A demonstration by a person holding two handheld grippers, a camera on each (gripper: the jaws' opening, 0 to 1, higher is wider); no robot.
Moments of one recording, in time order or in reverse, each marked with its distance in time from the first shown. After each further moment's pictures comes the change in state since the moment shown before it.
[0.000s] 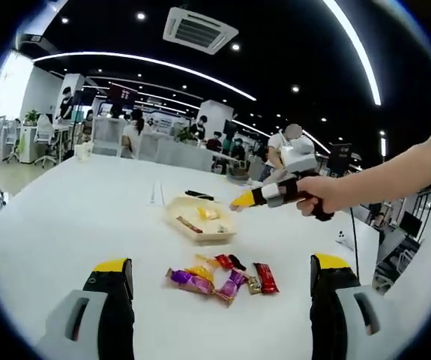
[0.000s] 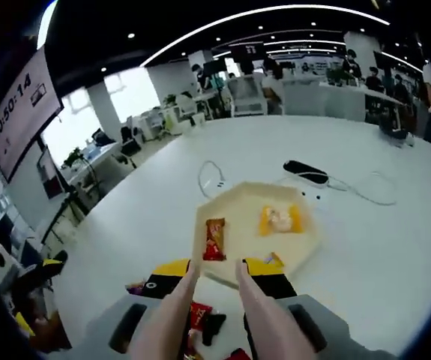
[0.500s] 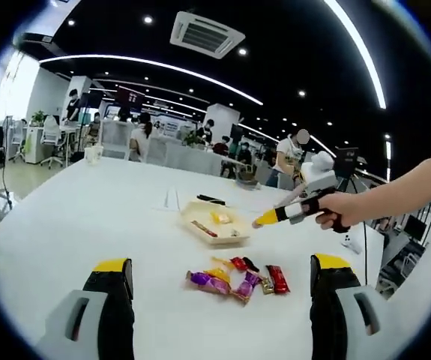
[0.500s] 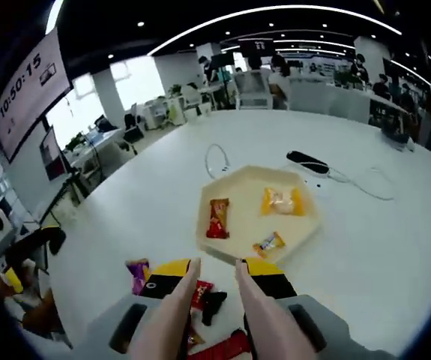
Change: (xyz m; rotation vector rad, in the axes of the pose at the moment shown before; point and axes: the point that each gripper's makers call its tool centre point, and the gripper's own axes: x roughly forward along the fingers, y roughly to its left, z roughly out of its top) left arm -0.012 0.025 0.006 -0.005 -0.006 0.030; right arm -0.014 0.001 -0.024 -0.049 0.035 -0.008
